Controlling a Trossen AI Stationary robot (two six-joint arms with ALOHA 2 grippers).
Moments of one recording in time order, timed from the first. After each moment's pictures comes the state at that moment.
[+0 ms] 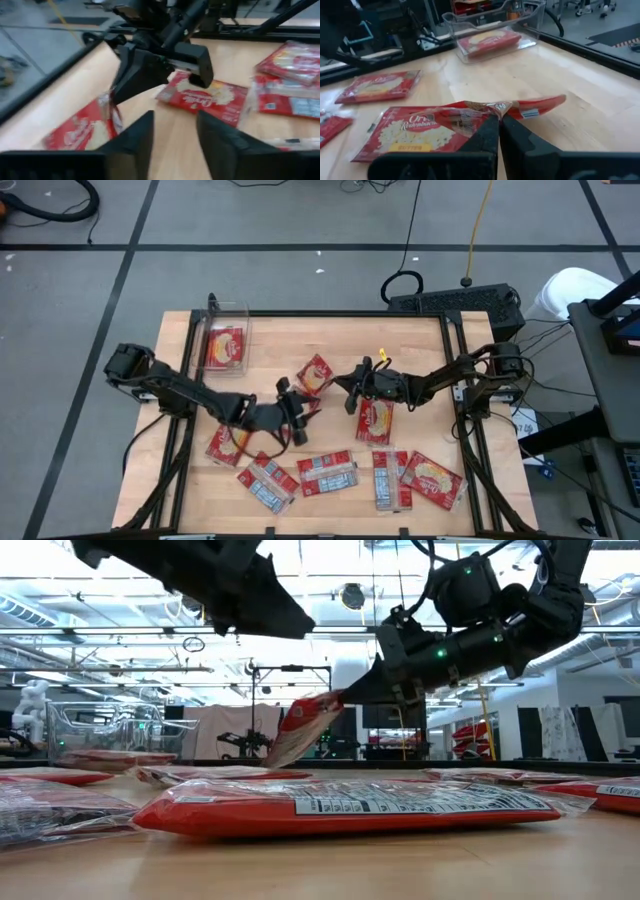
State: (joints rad) left arm -0.30 1.54 0.81 0.30 -0.60 -0.16; right arm -0.05 1.70 0.52 0.93 0.26 0.24
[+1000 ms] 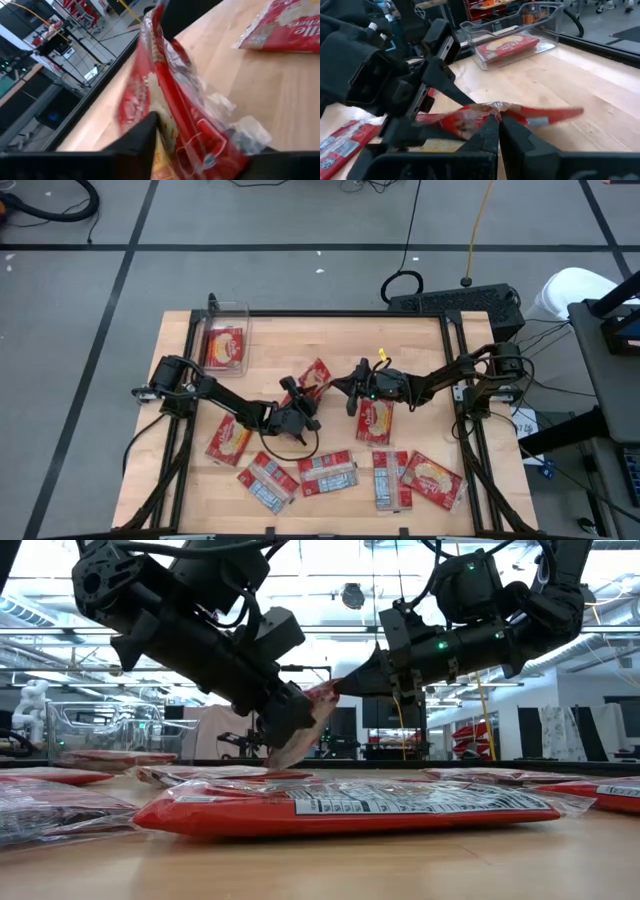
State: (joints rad) left arm -0.23 1.91 0.81 0.56 -0.91 0.10; right arm -0.05 1.70 0.51 0.98 0.18 0.30
